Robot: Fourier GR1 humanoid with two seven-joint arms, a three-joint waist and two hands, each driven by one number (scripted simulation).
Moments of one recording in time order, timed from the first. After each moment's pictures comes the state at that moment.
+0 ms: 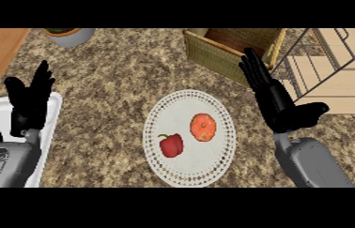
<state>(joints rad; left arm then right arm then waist) -0.25 0.45 -0.04 -1.30 0.16 0.33 0.17 -0.34 -0.31 0.32 -1.52 -0.34 -0.20 -0.04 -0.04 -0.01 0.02</state>
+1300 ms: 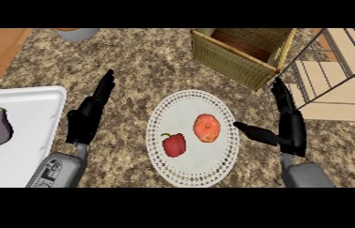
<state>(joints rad) -0.21 0.28 -0.24 -1.41 0.09 0.19 0.01 -0.14 -0.24 0.19 -1.32 -0.15 -0.46 -0.30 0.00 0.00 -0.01</state>
